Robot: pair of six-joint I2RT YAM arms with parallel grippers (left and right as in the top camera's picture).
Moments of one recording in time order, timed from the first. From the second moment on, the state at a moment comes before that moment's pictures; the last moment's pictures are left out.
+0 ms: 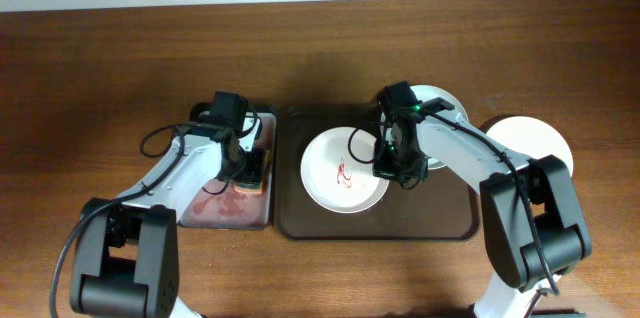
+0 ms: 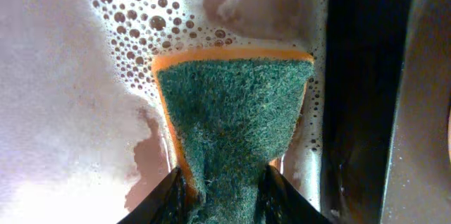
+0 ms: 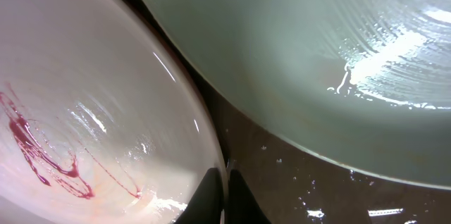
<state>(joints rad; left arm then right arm) -0.21 1.76 1.05 -0.67 0.08 -0.05 0.33 1.89 1.19 -0.85 -0.15 0.49</state>
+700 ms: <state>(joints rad) -0.26 1.76 1.02 -0.60 0.02 -0.07 0.33 1.89 1.19 -0.85 -0.15 0.49</state>
